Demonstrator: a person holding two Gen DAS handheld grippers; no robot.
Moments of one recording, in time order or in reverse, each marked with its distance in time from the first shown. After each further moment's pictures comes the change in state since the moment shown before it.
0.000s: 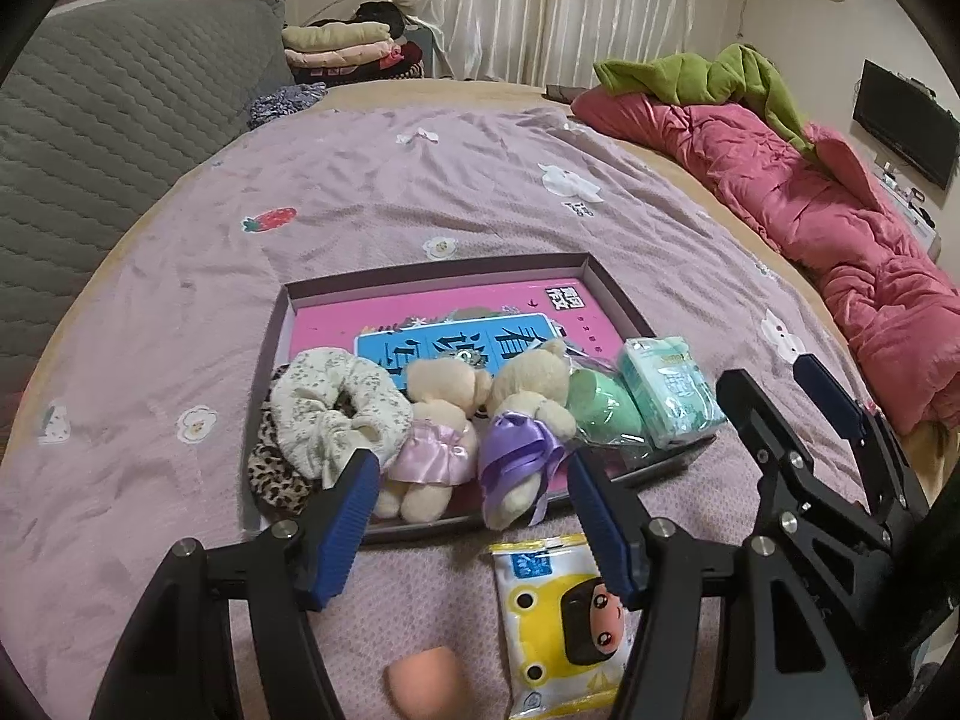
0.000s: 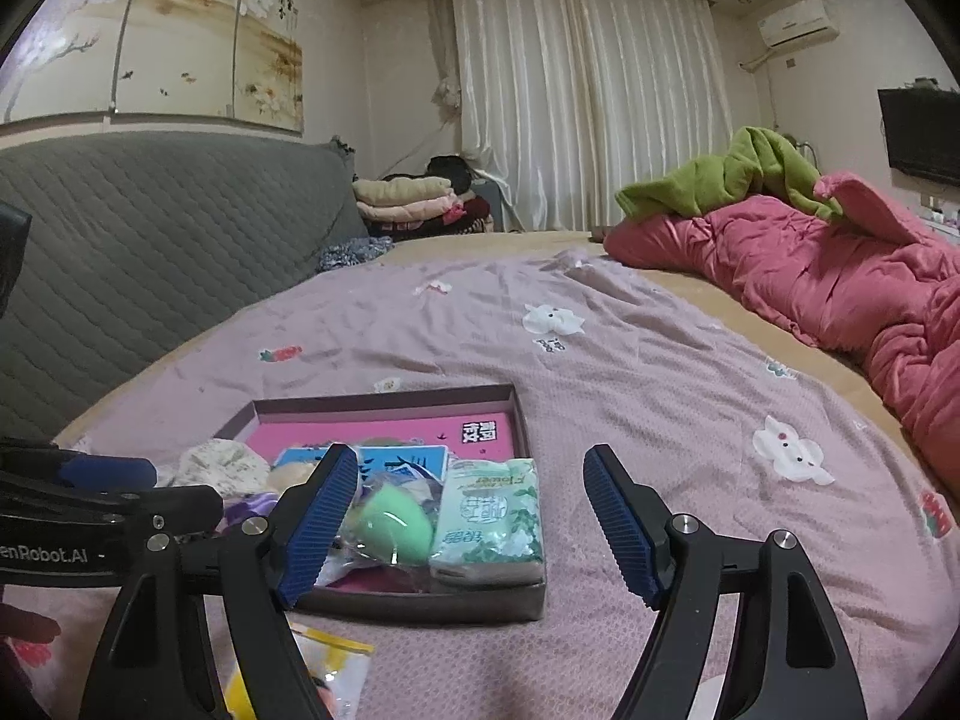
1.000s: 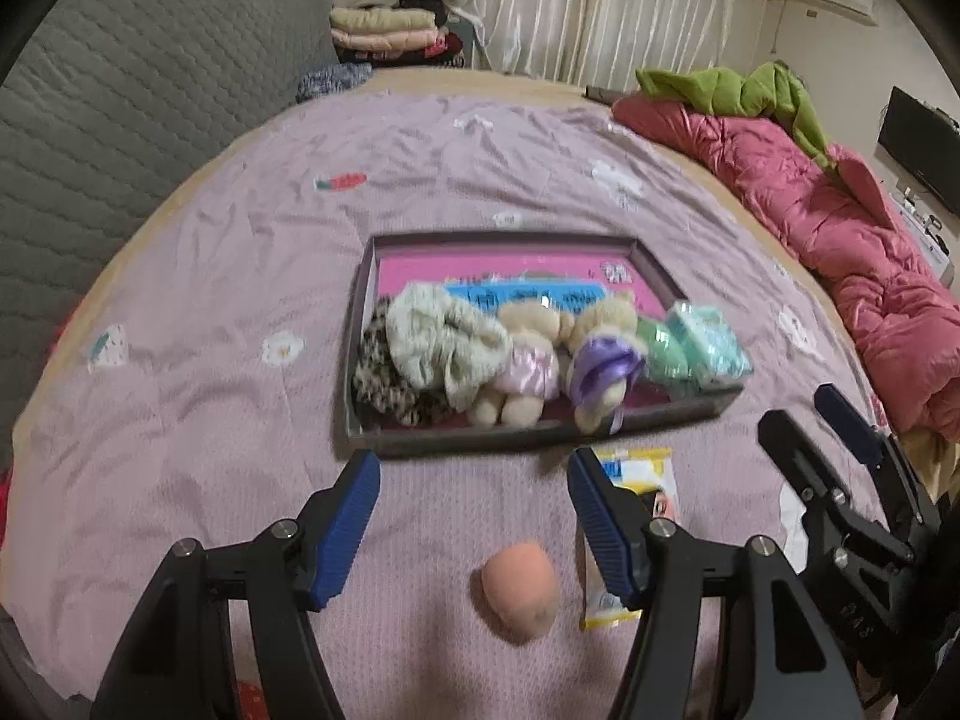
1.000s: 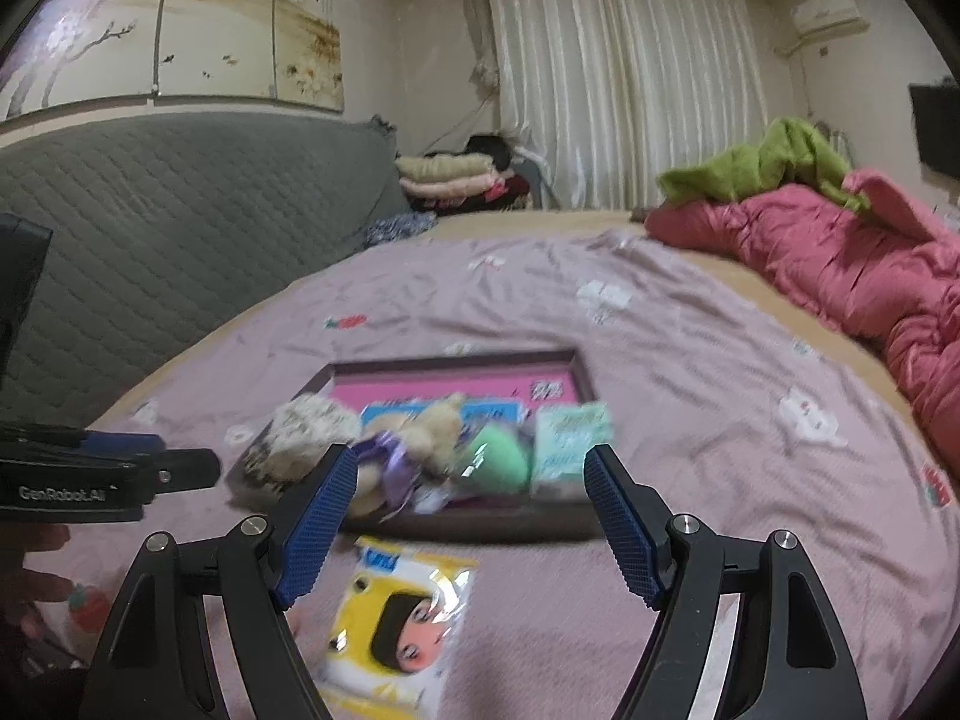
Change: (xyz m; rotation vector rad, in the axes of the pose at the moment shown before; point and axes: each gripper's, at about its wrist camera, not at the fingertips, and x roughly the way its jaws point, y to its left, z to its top) left arm -0.036 0.050 -0.045 -0.077 0.035 0.024; right arm -0.048 0.044 -0.018 -0.016 0.106 0.112
